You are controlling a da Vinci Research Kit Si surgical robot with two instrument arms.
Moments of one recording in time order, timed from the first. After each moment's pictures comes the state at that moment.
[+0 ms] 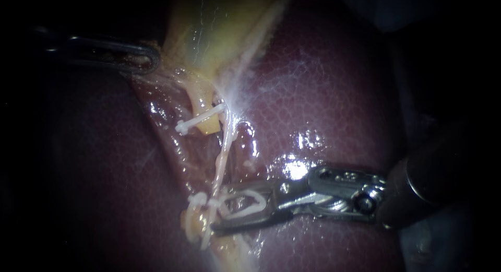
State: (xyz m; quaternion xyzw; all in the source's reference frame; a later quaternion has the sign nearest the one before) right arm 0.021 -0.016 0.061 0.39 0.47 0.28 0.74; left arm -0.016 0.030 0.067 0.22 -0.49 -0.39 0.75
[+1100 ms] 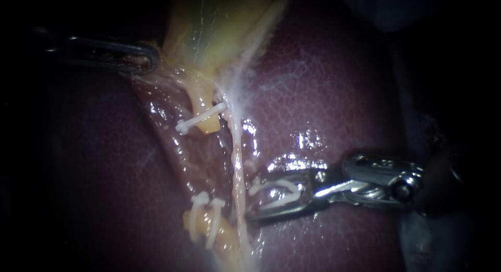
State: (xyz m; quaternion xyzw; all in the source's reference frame) right arm 0.017 -0.014 0.063 0.39 0.47 0.28 0.74; left arm -0.016 0.030 0.067 0.22 -0.49 -0.39 0.75
